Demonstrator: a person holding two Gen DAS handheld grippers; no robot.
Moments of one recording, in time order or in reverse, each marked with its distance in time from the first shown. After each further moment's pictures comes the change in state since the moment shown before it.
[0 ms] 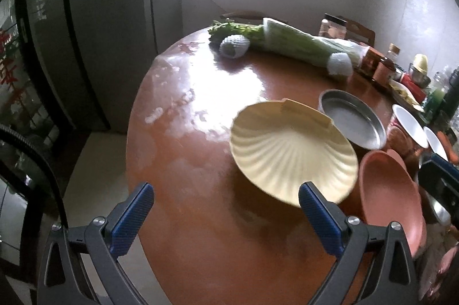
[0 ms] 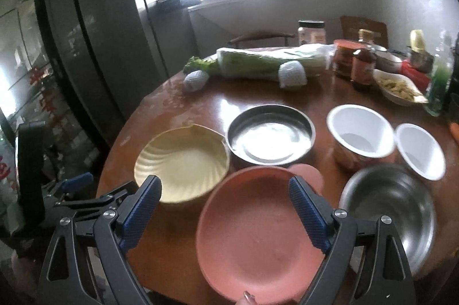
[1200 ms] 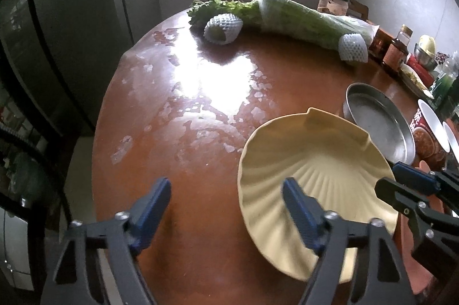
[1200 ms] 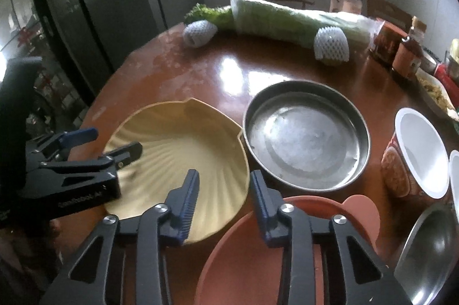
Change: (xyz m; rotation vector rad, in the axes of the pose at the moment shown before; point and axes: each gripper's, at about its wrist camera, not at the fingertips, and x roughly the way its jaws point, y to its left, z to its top) left arm 0.079 0.002 0.042 0.095 0.124 -0.054; right arm 0.109 0.019 0.018 -0.094 0.234 -0.042
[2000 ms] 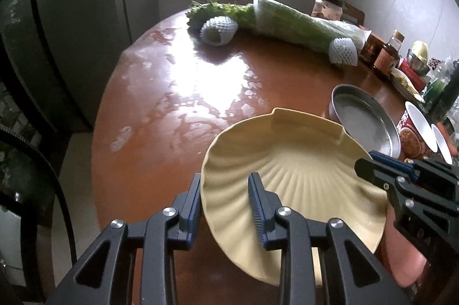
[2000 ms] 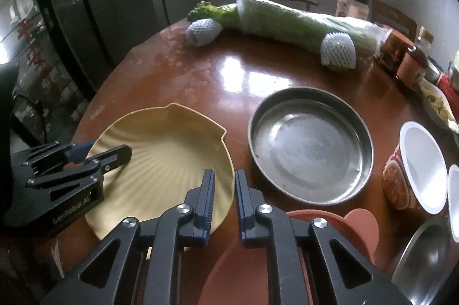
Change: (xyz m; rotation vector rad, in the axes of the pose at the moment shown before) left arm -0.020 0.001 -0.012 -0.034 -0.012 -0.037; right arm 0.004 0.007 0.013 -0.045 0.009 0.001
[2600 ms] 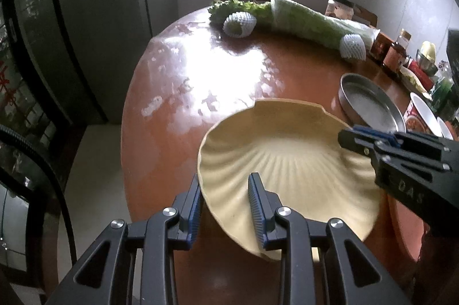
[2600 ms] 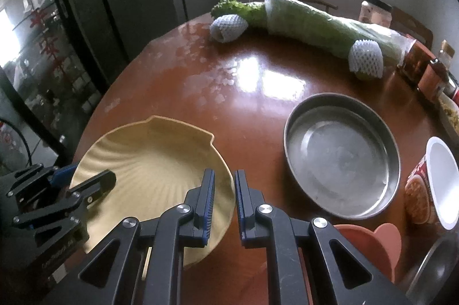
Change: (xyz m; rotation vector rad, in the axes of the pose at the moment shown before) left arm -0.019 0.006 -0.037 -0.029 -0.005 0.069; right arm 0.017 0.019 0.003 -0.057 0.010 0.054
